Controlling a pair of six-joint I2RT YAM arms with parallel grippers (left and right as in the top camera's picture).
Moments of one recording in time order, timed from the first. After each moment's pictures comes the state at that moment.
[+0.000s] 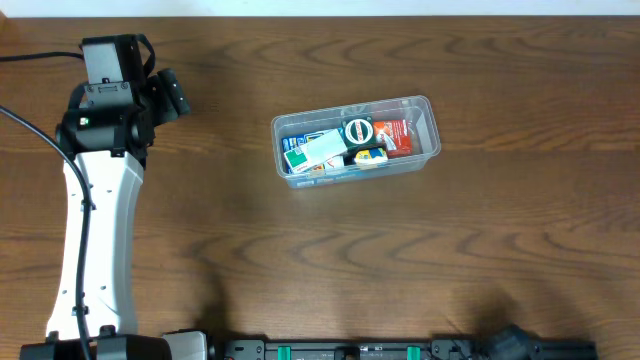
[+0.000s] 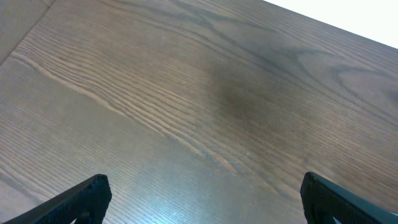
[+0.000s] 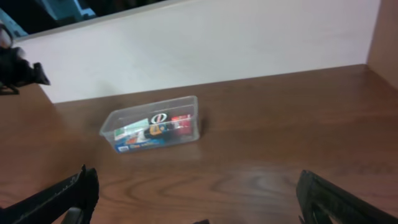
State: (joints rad) left arm 0.08 1.48 1.46 -0.84 -0.25 -0.28; right arm 0.42 0.08 1.61 -1.68 0.23 0.31
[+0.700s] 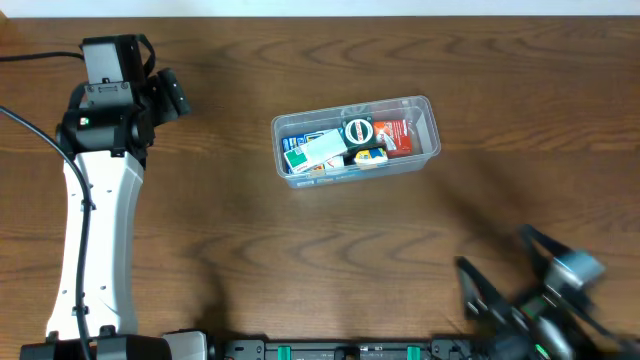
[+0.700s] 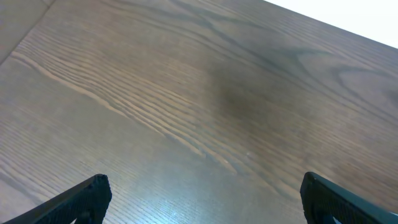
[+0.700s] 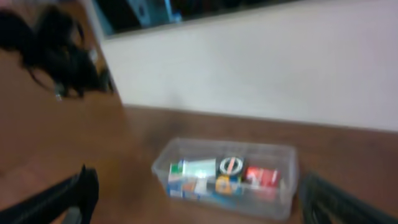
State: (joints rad) left arm 0.08 1.48 1.46 -0.85 -0.25 -0.28; right arm 0.42 0.10 0.68 -0.61 -0.12 0.24
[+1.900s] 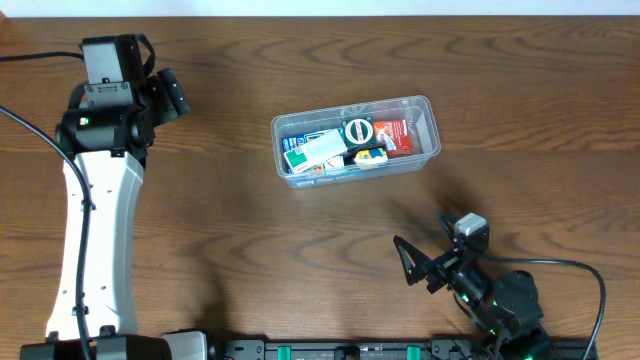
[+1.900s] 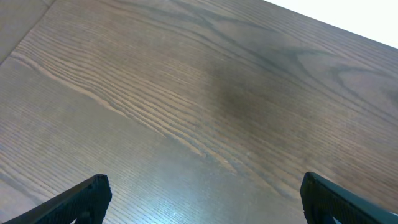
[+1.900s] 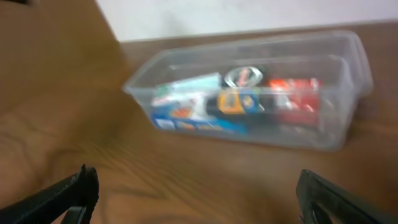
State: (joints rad) left arm 0.08 1.48 1.46 -0.85 -0.25 -0.28; right arm 0.42 0.13 0.05 -0.14 -0.20 0.30
